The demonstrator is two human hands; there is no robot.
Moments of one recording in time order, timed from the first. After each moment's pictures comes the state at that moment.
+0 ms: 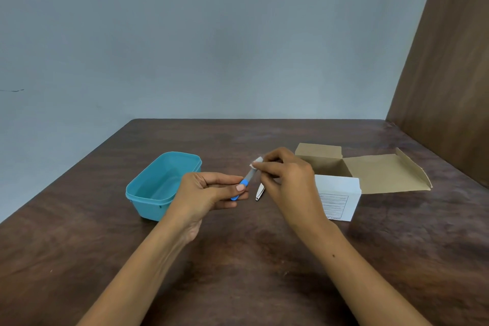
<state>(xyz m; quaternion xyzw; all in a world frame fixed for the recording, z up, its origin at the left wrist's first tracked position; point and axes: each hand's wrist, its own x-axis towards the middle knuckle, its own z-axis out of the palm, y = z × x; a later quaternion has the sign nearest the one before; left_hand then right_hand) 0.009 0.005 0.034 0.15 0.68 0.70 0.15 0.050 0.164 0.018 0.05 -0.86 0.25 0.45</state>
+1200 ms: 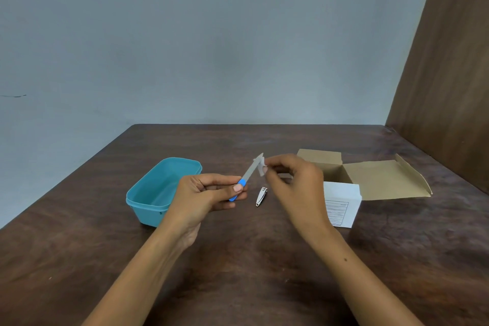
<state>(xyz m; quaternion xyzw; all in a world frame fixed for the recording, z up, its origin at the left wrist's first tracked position) 0.009 0.002 0.039 0.16 0.66 0.72 0.14 0.057 0.161 0.030 -0.04 -0.79 0.43 0.43</state>
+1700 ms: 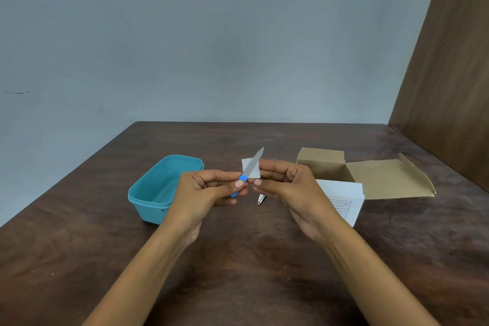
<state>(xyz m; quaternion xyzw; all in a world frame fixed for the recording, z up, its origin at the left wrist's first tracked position) 0.006 0.001 0.035 0.18 0.66 0.72 0.11 0.067 0.159 0.036 -0.01 -0.66 0.74 0.14</state>
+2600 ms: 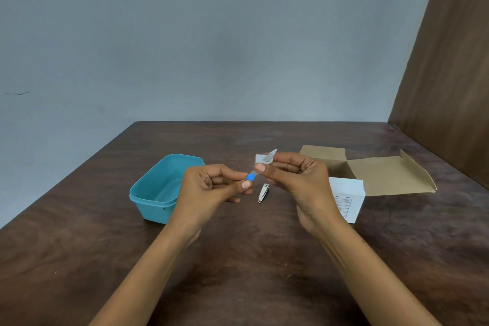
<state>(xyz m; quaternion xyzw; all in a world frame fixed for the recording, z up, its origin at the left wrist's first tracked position) 0.009 0.003 0.035 0.28 0.68 0.68 0.04 0.067 0.155 0.041 -0.04 -0.60 0.76 0.26</state>
